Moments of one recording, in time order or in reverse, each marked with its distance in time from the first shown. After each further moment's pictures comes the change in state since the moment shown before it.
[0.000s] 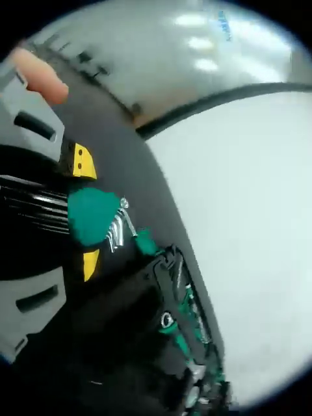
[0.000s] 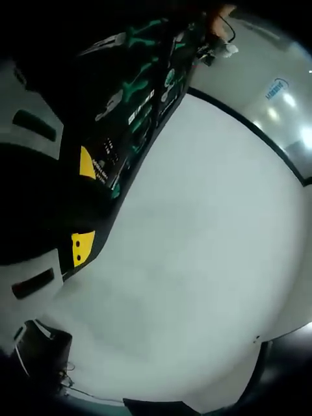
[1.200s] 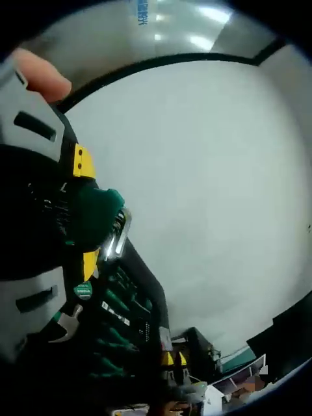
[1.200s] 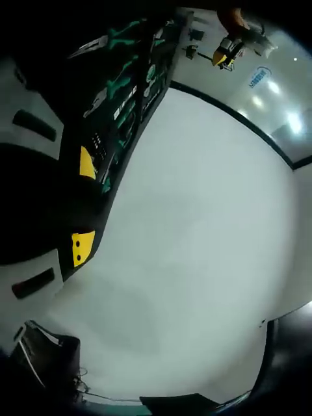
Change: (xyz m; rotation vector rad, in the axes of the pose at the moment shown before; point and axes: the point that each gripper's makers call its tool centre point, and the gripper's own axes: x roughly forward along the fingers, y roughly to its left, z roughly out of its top) left arm -0.150 -0.114 0.187 0.188 -0.408 -0.361; right arm -0.005 -0.015 0.007 0.096 -0.059 -0.033
